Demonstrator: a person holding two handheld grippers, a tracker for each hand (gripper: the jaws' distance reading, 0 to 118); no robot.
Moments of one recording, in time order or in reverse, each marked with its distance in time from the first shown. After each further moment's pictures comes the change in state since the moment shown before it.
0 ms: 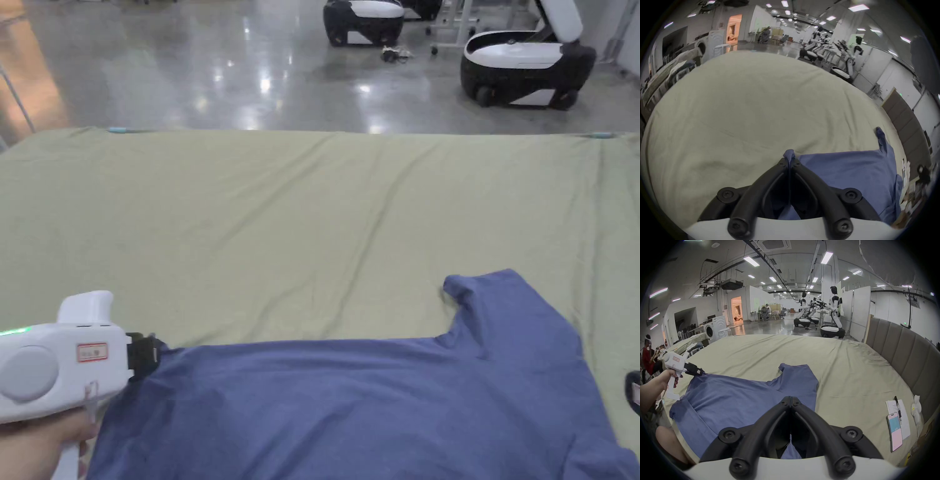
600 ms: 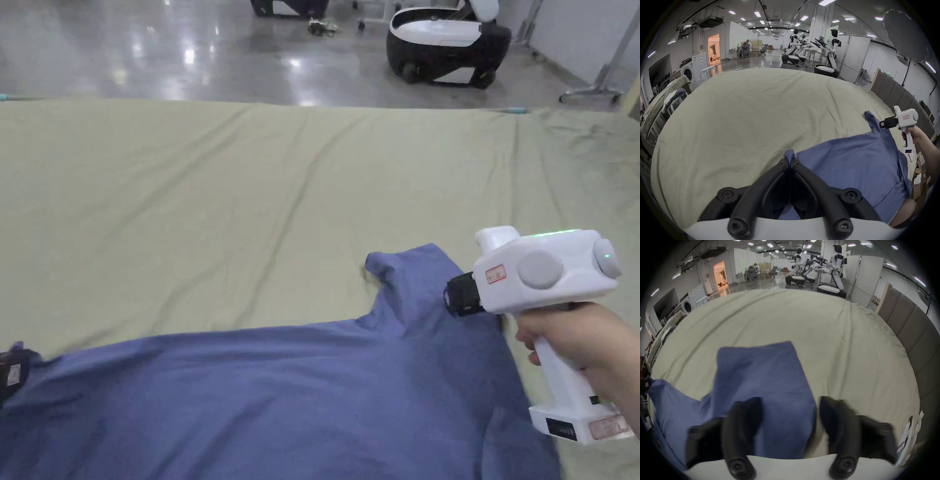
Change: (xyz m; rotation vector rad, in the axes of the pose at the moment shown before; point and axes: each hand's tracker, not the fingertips) left arm 0.000 -0.007 0.016 0.017 -0.030 -0.161; right arm 0.068 0.032 -0.269 -0.483 -0.082 -0.013
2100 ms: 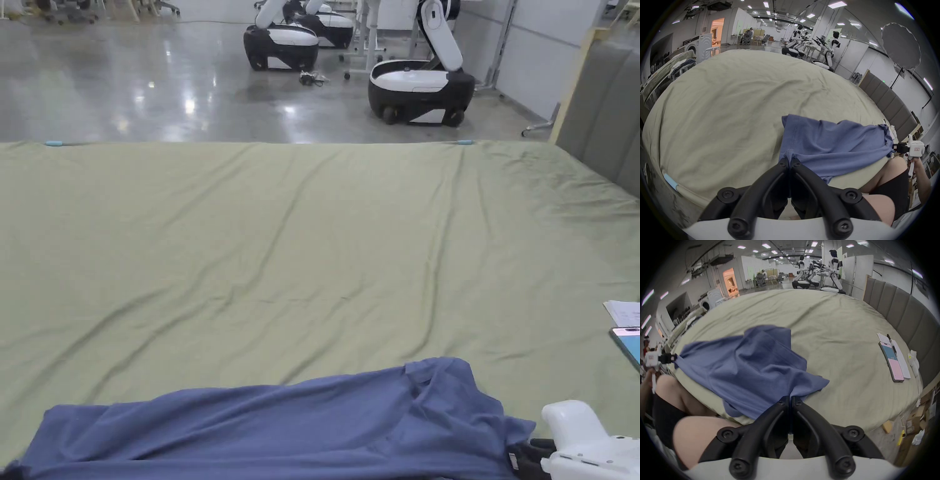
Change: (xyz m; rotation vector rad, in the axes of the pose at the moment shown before) left arm -0.045 -0.200 0.160 -0.063 -0.108 0.111; right arm -0.025 -0.347 0.256 0.107 0.062 0.019
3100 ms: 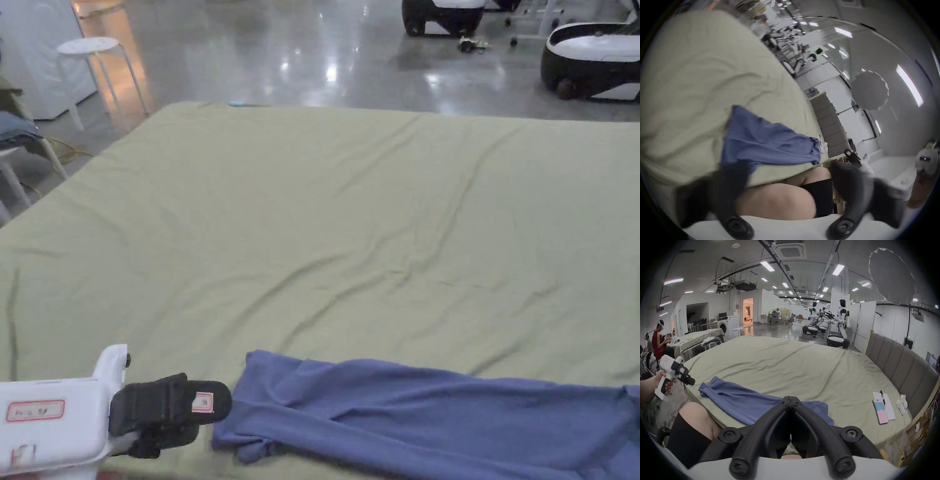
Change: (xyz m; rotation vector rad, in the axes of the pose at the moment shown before) left arm -0.067 0.019 0.022 -0.108 -0.632 0.429; right arm -0.135 0.063 0.142 0.450 0.014 0.129
